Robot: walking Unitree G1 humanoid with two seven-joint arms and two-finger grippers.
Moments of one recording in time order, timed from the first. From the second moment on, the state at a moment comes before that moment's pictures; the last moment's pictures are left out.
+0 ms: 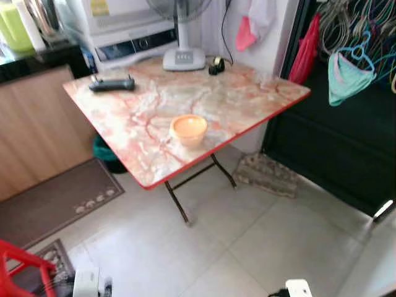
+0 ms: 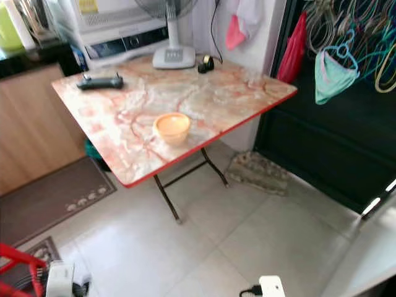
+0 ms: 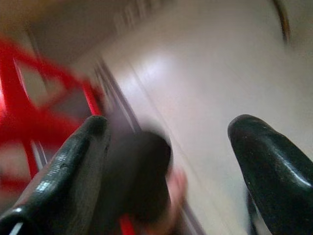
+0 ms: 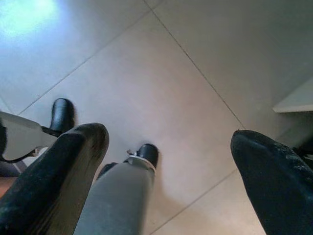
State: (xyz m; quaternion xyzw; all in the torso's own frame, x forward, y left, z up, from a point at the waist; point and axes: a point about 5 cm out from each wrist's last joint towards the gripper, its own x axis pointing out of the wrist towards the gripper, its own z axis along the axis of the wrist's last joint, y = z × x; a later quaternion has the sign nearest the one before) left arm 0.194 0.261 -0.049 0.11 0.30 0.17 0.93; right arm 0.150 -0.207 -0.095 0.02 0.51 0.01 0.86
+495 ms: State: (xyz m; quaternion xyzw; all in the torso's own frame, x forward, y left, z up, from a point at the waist) left arm 0.263 0.186 0.107 0.04 -0.13 0.08 0.99; right arm 0.147 -0.209 -0.096 0.01 0.51 0.01 0.86
